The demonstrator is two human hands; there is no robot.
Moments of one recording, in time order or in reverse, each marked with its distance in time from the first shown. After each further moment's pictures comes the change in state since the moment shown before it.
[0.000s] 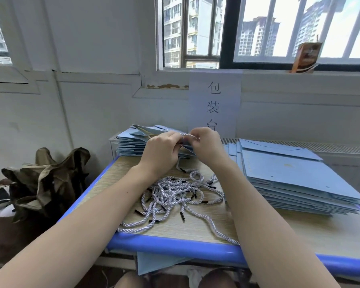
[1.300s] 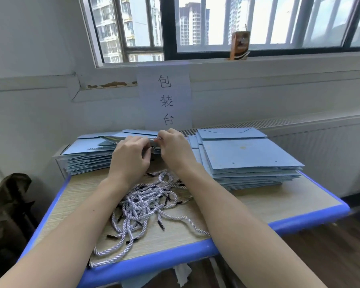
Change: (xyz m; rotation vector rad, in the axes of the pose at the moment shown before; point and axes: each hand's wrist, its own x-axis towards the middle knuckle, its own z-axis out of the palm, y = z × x) left_hand 0.011 -0.007 0.026 -0.107 -0.077 -0.018; right_hand -0.011 0.011 0.009 -0.271 0.145 0.024
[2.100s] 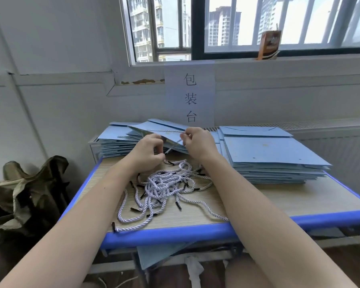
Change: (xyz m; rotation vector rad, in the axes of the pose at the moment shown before) left_hand -0.015 -0.008 -0.034 -0.224 -0.419 -0.215; right_hand -0.002 0.011 -0.003 0.126 -0.117 0.179
